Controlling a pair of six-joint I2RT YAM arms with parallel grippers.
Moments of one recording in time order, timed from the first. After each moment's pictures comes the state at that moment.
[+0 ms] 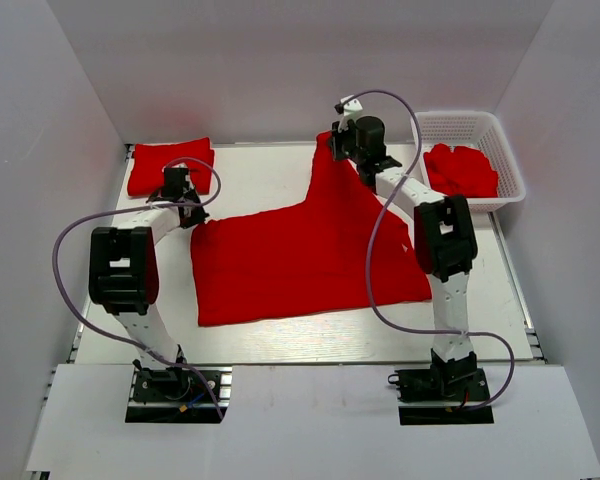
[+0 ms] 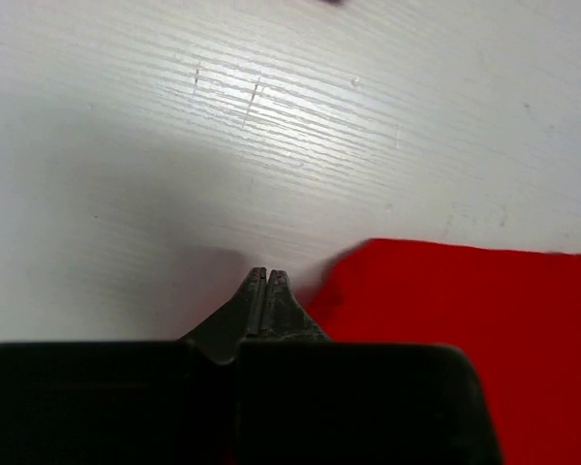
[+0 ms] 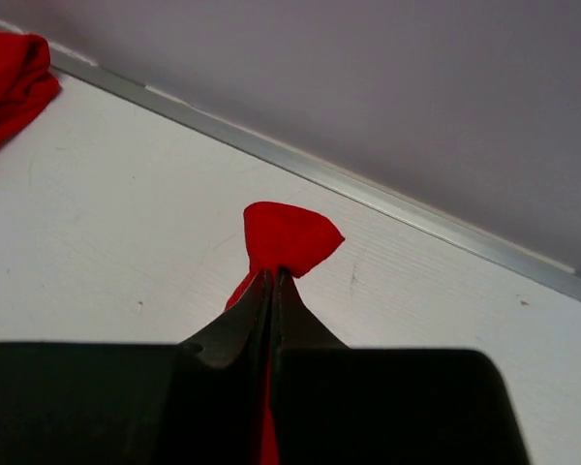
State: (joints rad) left arm -0.01 1.83 1.16 -0.21 -0.07 -0.37; right arm 0.38 2.24 1.80 0.23 -0.18 0.01
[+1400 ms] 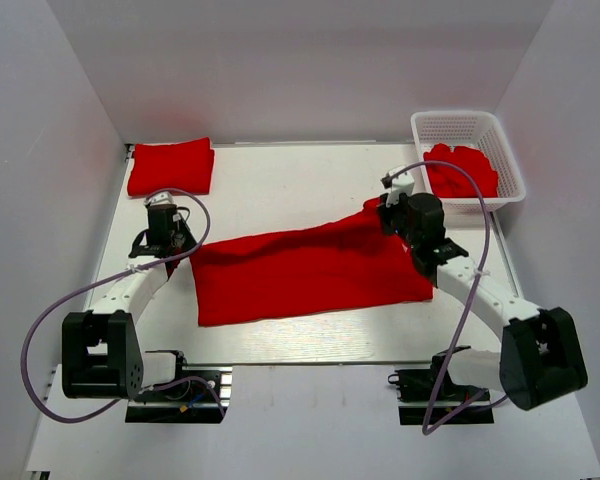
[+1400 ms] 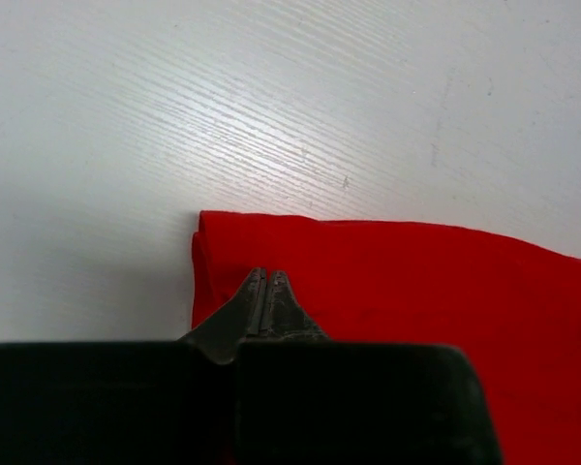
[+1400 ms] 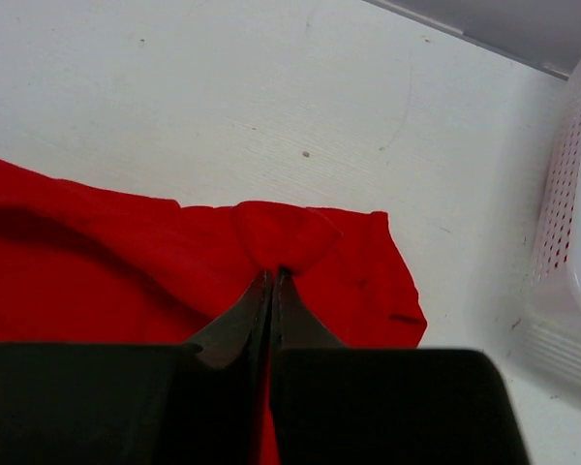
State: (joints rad) left arm -0.02 1.27 0.70 -0.17 -0.08 -0.45; right arm 0.38 1.25 0.73 0.21 -0.04 -0.12
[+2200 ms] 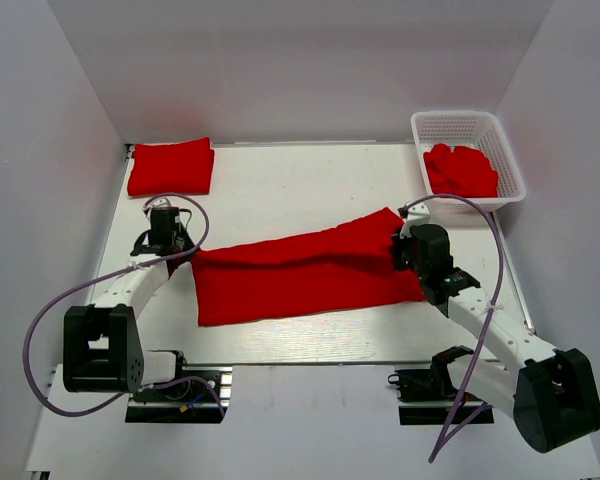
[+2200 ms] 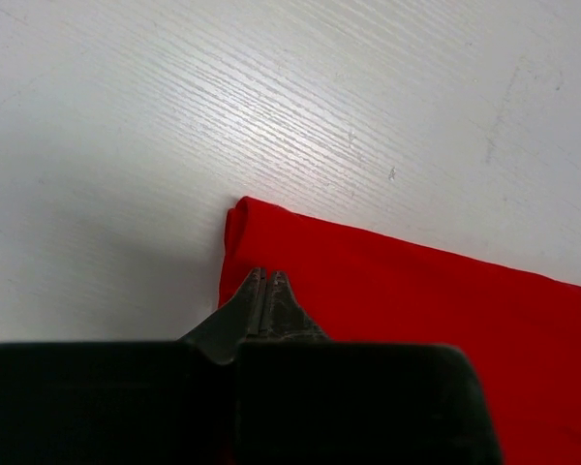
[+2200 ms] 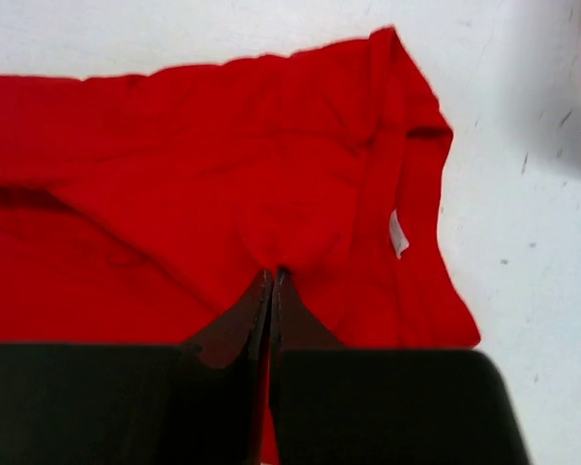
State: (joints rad) left arm -0.02 1.30 0.70 -0.22 -0.15 -0.48; right arm 0.38 1.03 0.52 0.00 0.06 0.07
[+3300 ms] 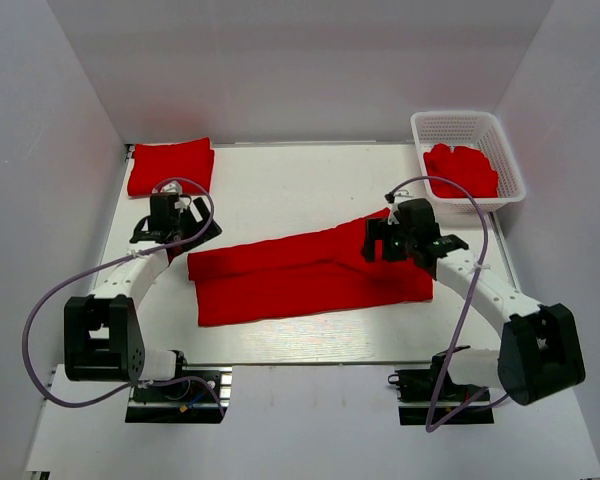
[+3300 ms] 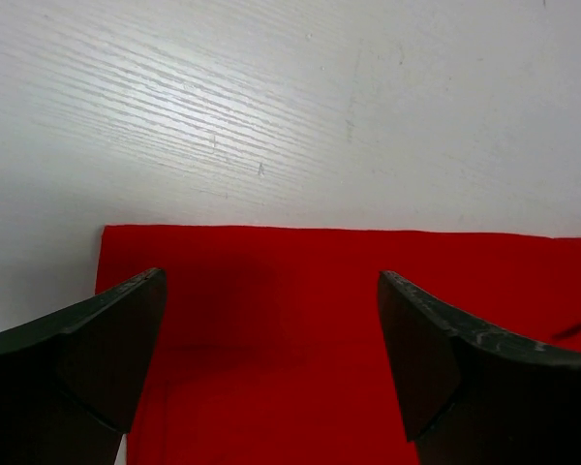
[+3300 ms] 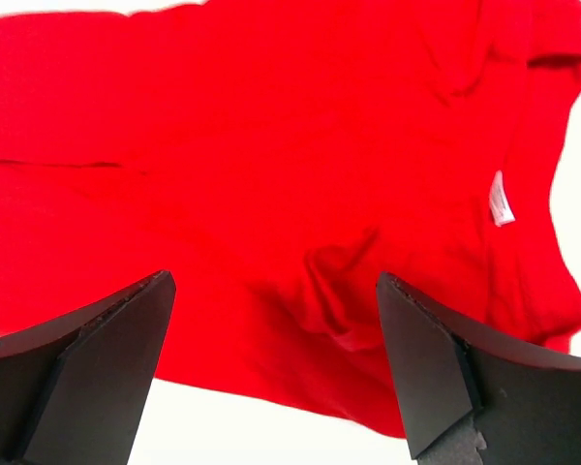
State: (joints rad) left arm -0.02 1.35 0.82 -0.24 0.08 -0.47; right arm 0.38 1.26 0.79 -0.32 -0.09 0.21
